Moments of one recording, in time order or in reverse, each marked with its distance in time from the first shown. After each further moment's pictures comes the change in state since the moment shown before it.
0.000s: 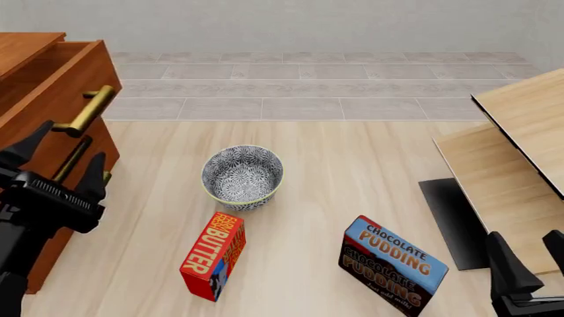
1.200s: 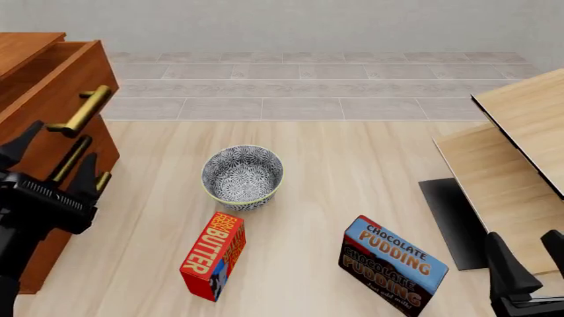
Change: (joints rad) left arm 0.029 -0.044 0.002 0.040 0.004; right arm 0.011 0.000 0.000 0.001 -0.006
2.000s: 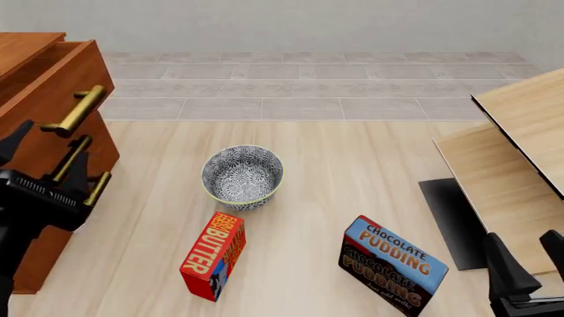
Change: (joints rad) left arm 0.040 -0.014 -0.010 0.031 0.002; right arm 0.005 0.000 0.000 0.004 0.002
